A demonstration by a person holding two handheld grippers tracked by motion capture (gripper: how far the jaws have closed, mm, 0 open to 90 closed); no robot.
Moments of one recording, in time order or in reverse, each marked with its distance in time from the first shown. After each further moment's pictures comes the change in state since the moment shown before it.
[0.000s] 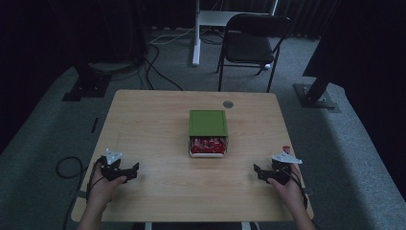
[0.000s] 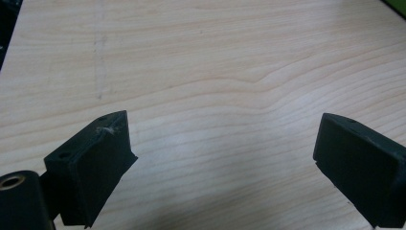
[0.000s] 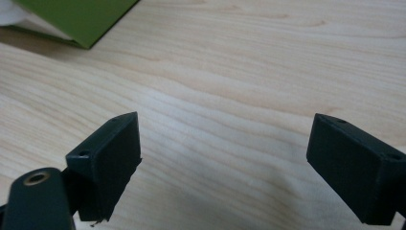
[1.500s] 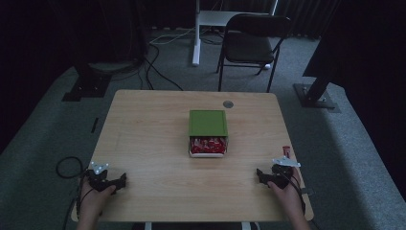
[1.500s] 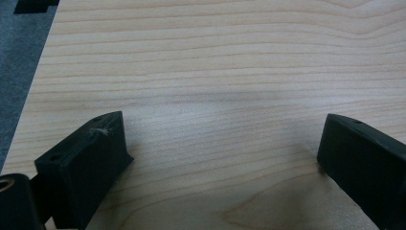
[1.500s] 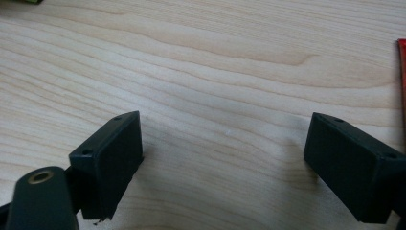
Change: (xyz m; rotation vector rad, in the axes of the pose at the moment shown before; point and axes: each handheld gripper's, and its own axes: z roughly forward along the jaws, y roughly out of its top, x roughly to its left) left arm 0.024 -0.043 -0.007 0.089 0.117 -0.135; right arm 0.001 -0.013 -0.001 0.095 -0.103 0.031
